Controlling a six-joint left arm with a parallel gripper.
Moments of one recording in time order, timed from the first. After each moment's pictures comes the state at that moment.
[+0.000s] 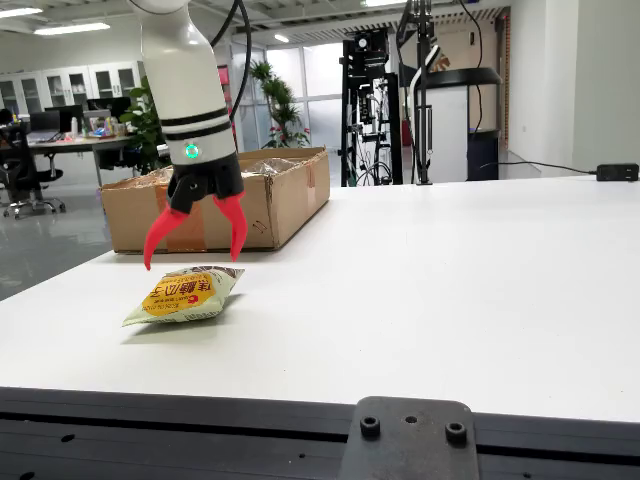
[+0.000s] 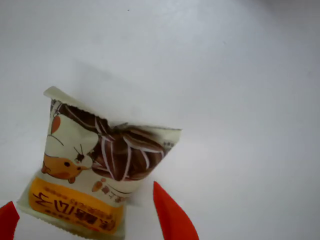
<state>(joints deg) -49.8 45.8 89.8 7.5 36.6 2.0</state>
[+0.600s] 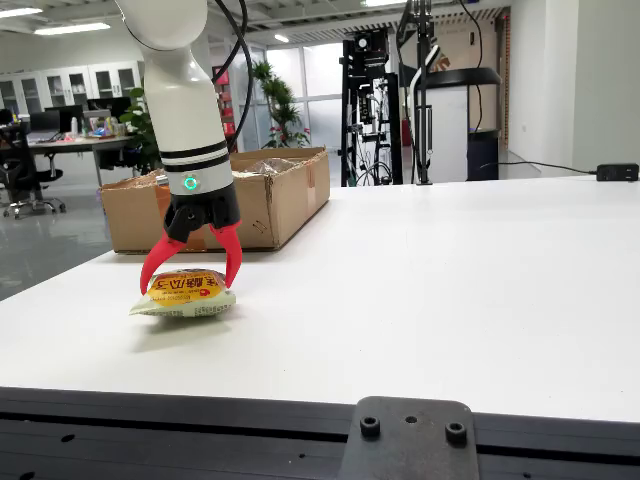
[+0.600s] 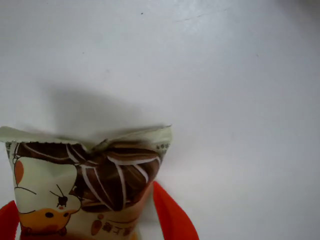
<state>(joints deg) -48.3 50.0 90.0 7.5 33.6 2.4</state>
